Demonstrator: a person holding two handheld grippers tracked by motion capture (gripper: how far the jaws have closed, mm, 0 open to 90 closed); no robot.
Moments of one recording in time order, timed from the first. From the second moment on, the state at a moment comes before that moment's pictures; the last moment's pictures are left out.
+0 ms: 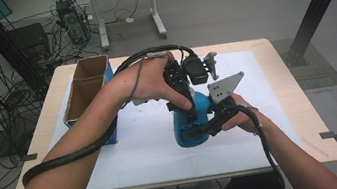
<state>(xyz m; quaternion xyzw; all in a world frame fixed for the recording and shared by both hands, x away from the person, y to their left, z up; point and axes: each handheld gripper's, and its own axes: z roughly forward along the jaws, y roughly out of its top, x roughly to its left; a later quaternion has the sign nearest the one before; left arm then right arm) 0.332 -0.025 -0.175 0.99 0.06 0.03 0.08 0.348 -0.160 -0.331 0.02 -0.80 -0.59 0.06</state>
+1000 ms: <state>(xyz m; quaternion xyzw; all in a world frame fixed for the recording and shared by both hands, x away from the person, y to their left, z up) 0.334 -0.023 -0.176 0.99 0.05 0.02 0.09 0.348 -0.161 -0.331 0.02 -0.80 -0.59 0.06</state>
